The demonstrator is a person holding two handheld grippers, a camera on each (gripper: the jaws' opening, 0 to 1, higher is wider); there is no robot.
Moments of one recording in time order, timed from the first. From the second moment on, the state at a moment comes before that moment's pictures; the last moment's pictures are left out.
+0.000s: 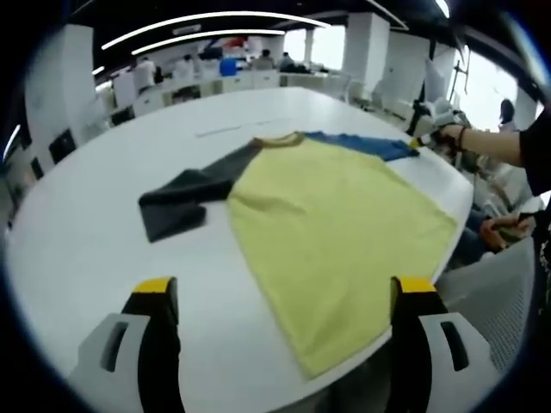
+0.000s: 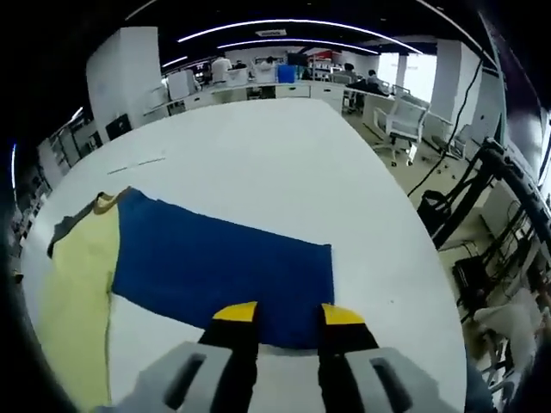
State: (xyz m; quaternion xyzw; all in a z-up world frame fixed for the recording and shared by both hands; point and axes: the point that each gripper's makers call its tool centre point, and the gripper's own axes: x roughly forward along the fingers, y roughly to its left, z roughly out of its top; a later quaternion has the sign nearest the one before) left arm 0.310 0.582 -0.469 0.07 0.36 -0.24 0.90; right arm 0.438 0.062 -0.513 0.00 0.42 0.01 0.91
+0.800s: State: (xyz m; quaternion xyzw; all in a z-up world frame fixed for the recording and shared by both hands) left arm 0.310 0.580 -0.464 0.06 0.34 -0.25 0.90; right arm 0.431 0.062 -0.527 -0.03 0.45 0.03 0.89
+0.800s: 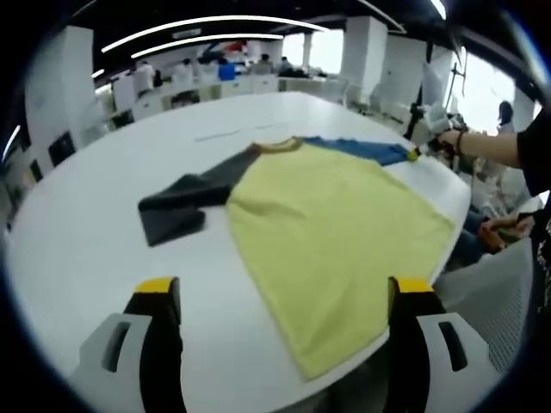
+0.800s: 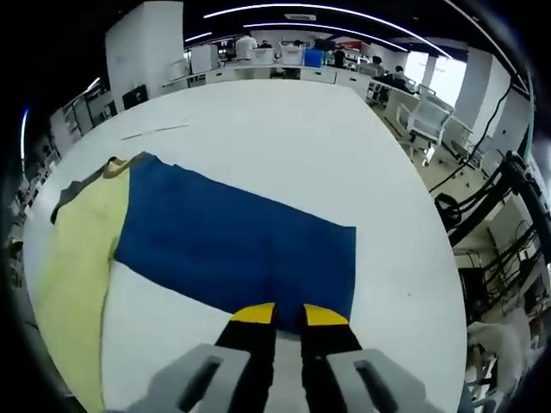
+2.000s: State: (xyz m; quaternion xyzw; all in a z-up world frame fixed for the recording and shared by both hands) left arm 0.310 0.581 -0.462 0.07 0.34 -0.26 0.90; right arm 0.458 0.086 -0.483 0.01 0.42 0.04 0.91
